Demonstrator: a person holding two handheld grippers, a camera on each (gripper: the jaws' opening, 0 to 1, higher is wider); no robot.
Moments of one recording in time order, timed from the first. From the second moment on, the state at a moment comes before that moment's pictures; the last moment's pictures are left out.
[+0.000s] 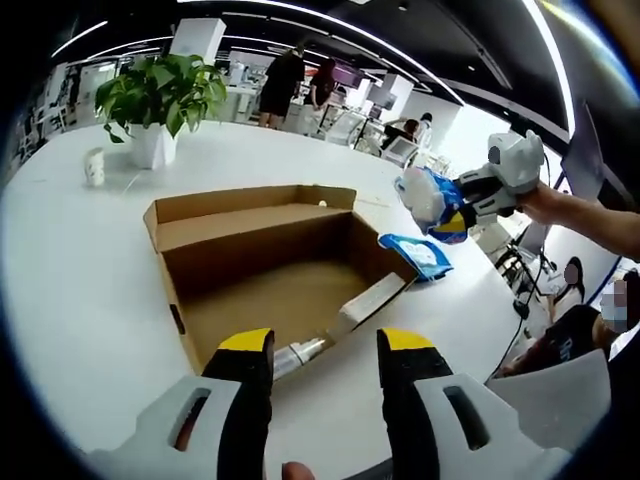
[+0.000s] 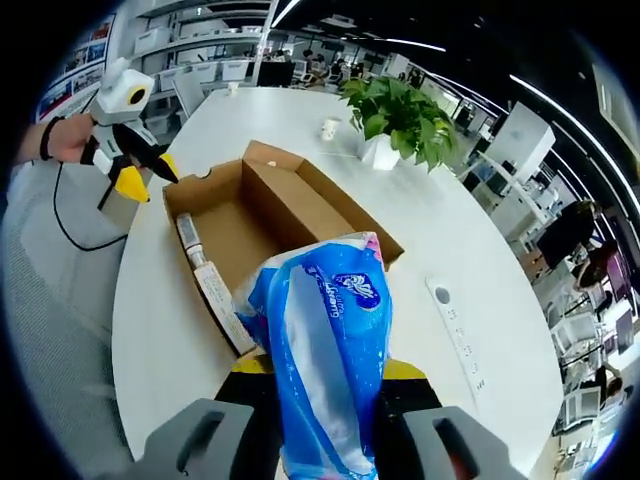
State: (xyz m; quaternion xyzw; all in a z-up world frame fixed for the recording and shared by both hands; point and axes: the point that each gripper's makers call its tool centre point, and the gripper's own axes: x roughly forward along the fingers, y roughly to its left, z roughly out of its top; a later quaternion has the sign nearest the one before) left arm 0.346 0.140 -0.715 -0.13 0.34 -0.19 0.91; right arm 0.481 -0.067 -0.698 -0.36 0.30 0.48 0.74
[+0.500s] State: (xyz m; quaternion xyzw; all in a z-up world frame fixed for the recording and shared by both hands) left arm 0.348 0.138 -0.709 -0.12 0.33 -0.19 0.92; right arm 0.477 -0.119 -0.706 -0.36 0.32 0.45 0.75
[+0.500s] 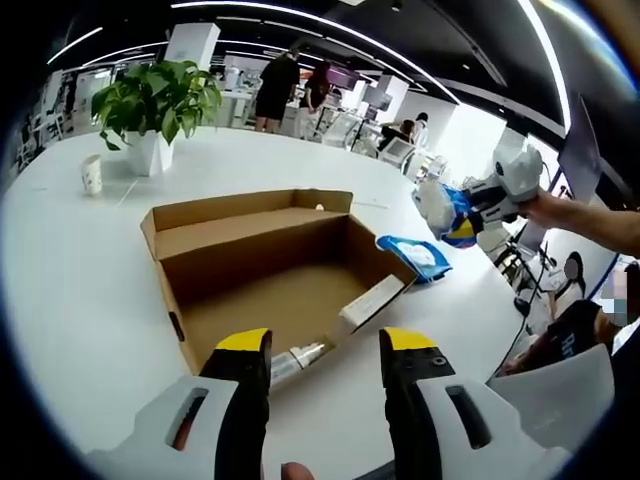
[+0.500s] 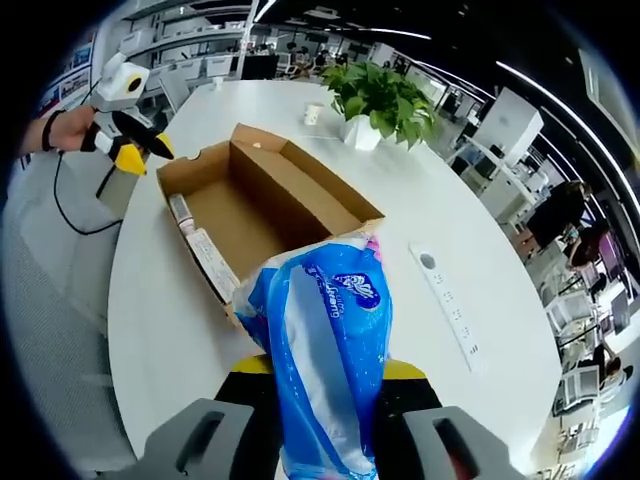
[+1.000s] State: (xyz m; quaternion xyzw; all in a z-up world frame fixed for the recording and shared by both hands) left arm 0.349 0.131 -0.705 -0.10 0.32 -0.21 0.92; right arm 0.469 -0.183 -0.714 -0.36 0.35 0.42 0.76
